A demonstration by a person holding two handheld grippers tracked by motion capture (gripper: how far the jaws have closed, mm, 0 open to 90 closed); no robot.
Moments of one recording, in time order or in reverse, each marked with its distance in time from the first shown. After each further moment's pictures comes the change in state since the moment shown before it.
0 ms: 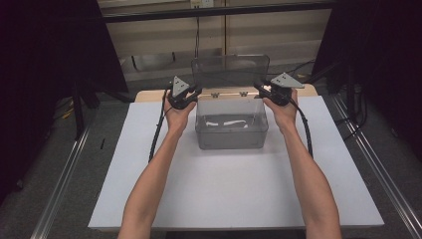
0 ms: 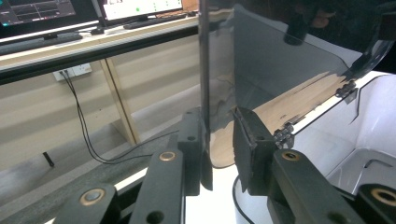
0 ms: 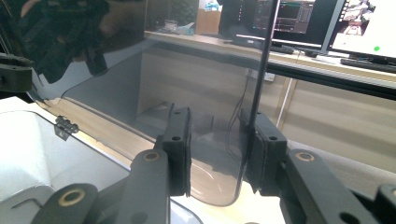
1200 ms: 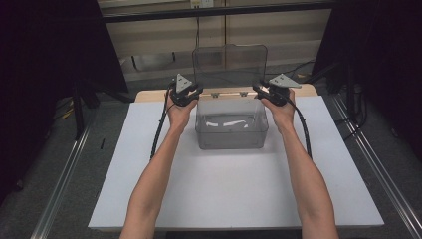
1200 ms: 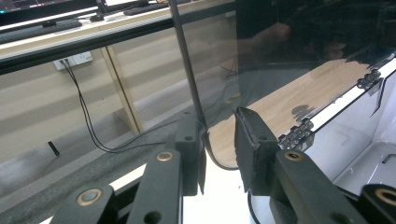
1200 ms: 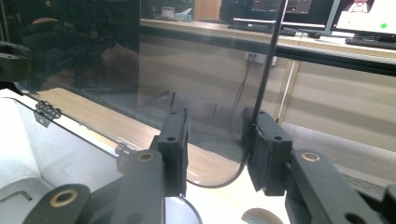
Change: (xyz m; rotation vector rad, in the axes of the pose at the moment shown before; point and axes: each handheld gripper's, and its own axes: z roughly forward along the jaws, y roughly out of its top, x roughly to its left) left arm 0.004 0.002 0.013 0.053 0.010 -0.001; right arm -0.005 -0.015 0.013 0.051 0.000 0.044
